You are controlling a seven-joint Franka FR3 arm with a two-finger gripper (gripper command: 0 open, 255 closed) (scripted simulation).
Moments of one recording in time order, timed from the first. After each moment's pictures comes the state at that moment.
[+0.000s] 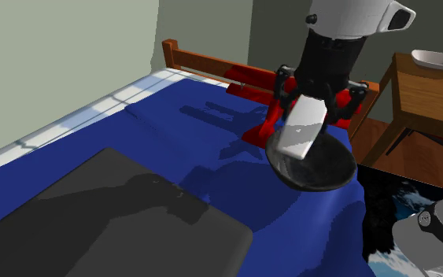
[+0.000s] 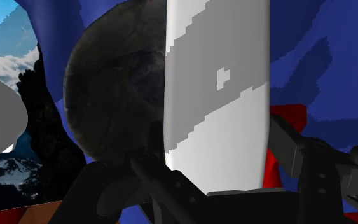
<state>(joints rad) -0.23 -0.51 0.33 -2.38 0.16 1.89 1.69</state>
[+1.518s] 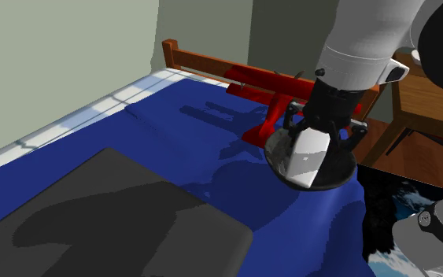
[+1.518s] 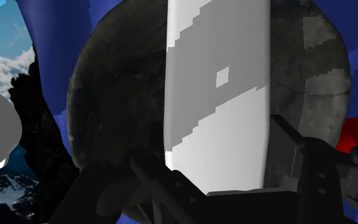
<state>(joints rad) -0.21 -0.58 0.33 -2.61 0.19 2.06 1.67</state>
